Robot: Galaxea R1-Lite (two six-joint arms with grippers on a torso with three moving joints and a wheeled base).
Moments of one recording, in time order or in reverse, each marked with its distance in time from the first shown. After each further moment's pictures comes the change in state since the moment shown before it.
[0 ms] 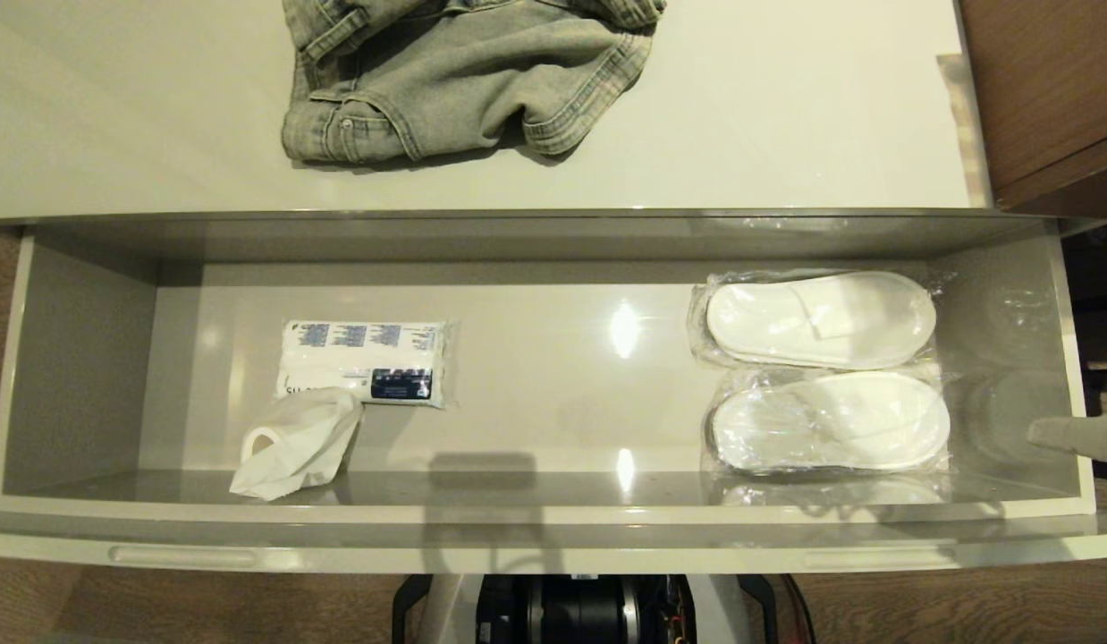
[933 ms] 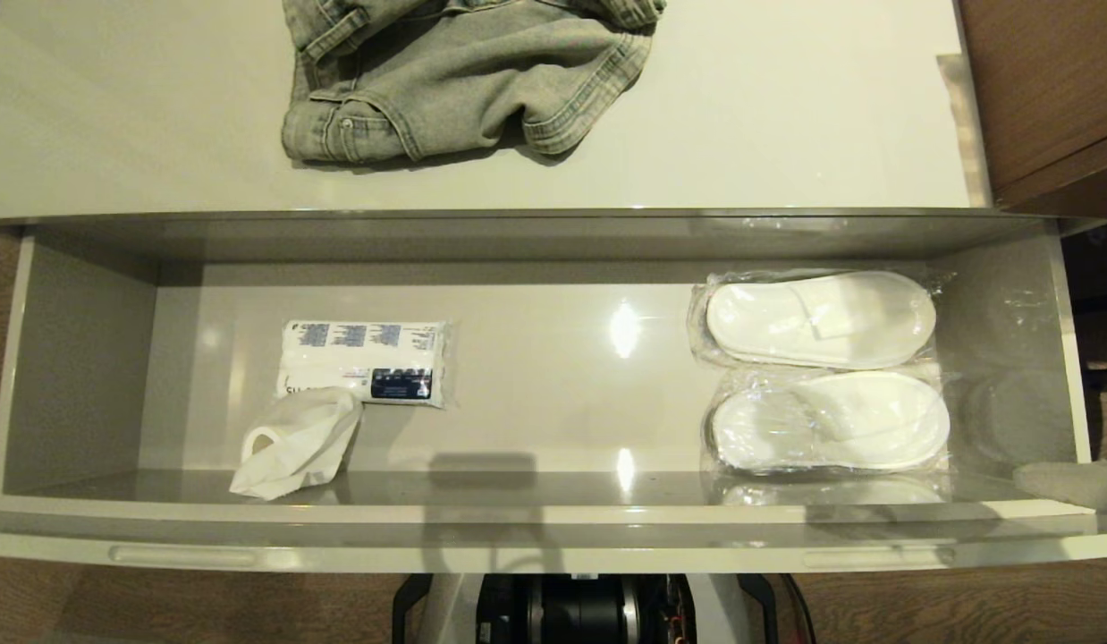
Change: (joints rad) left arm 0.000 0.000 0.000 0.000 0.000 0.000; right arm -0.015 -0.006 0.047 0.011 0.114 -0.104
